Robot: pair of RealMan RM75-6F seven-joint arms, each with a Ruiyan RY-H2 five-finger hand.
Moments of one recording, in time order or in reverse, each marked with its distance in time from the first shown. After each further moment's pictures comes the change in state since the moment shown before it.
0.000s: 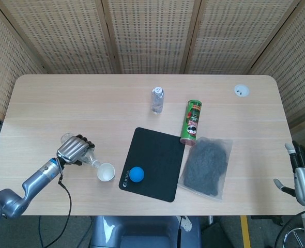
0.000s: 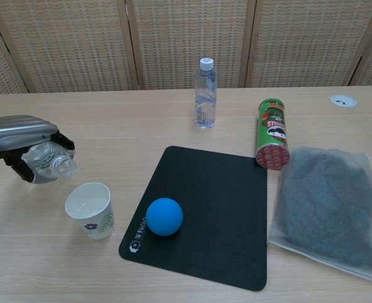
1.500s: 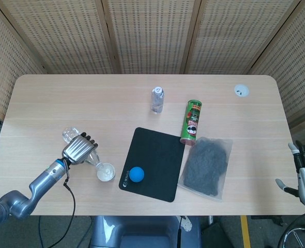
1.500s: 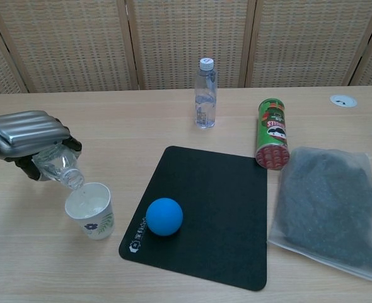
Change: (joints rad) left arm -0.009 -0.036 -0.008 -0.019 -0.064 0.028 0.367; right arm -0.007 0.022 0.003 -0.010 0.001 0.000 0.049
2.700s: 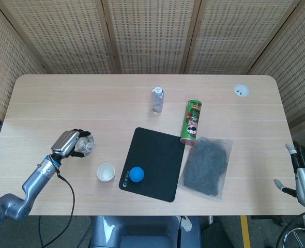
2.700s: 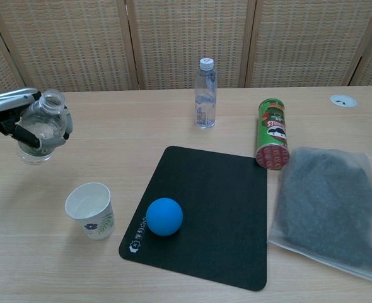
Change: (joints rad) left arm 0.065 0.014 -0.081 -0.010 -0.082 0.085 -0.844; right arm 0.002 -0.007 -0.004 -0.005 -0.003 -0.004 -0.026
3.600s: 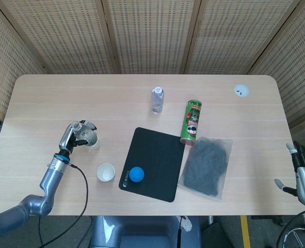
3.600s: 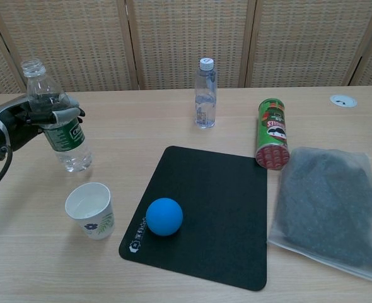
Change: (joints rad) left arm 0.032 -0.241 -0.164 0.191 -0.134 -0.051 -0.600; right arm 0.007 0.001 0.004 0.012 0.017 -0.021 0.017
